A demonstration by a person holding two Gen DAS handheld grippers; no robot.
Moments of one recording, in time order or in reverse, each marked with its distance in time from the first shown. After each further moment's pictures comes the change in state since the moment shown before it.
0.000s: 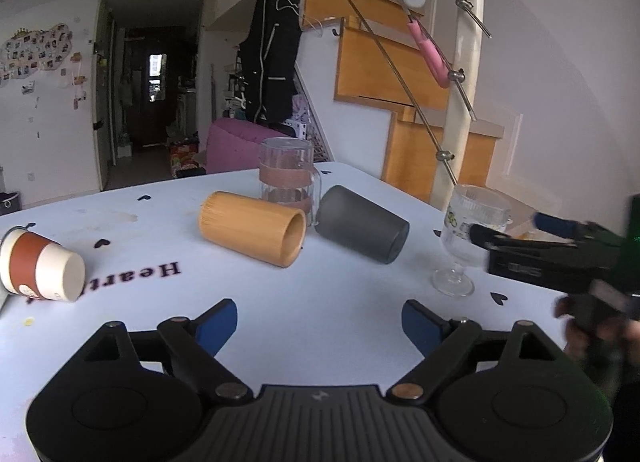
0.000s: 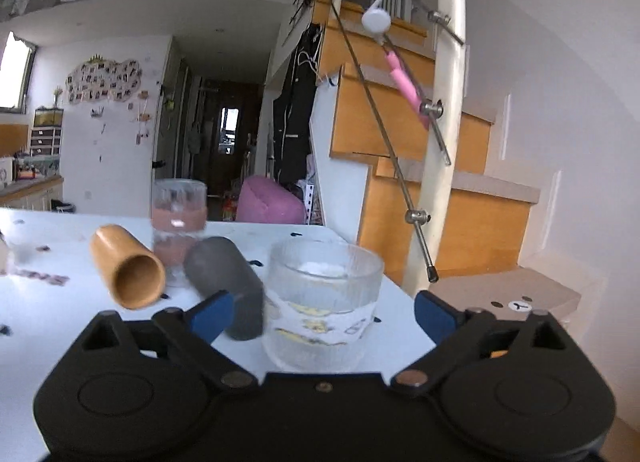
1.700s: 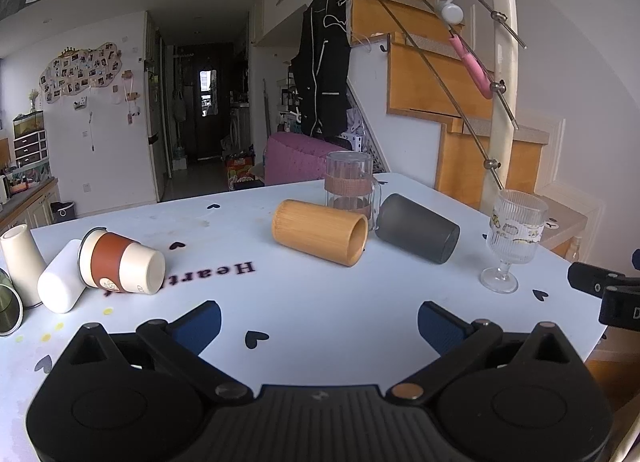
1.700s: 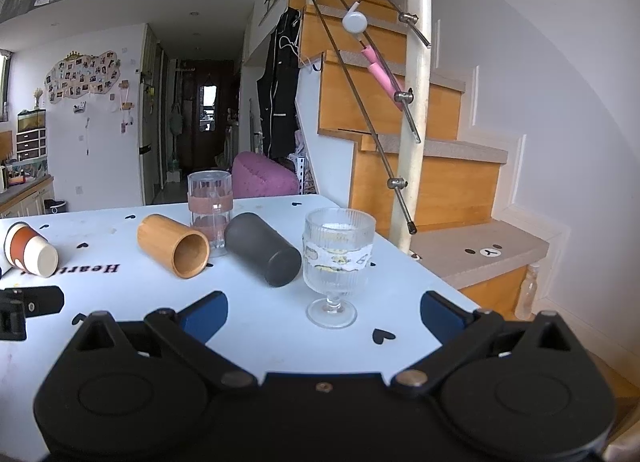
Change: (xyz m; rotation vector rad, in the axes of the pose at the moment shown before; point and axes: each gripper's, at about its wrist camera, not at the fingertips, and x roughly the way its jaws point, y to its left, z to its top) left arm -0.047 0.009 -0.011 0.004 -0.036 0.172; right arm -0.105 0.026 0.007 0.076 0.112 -0.055
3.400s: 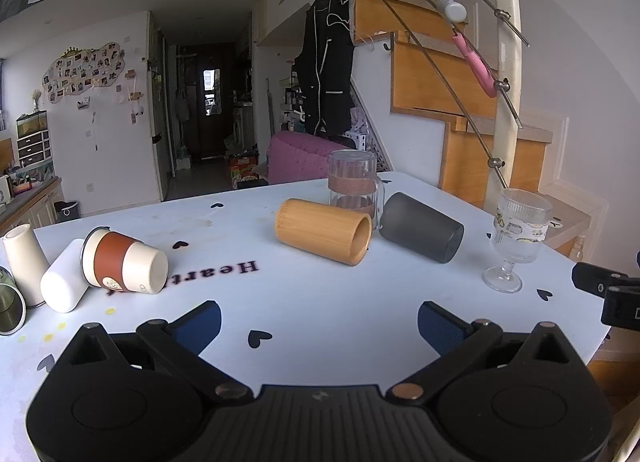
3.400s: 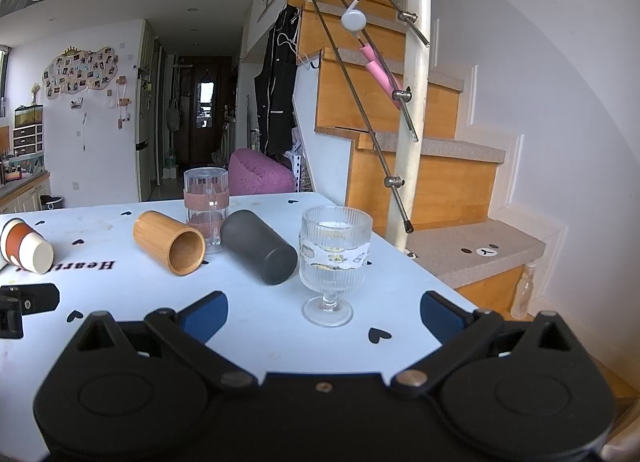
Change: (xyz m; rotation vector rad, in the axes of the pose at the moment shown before) left arm 0.001 0.002 -0.002 0.000 0.001 0.009; right arm 0.003 0.001 -0.001 -0.002 0.008 -0.015
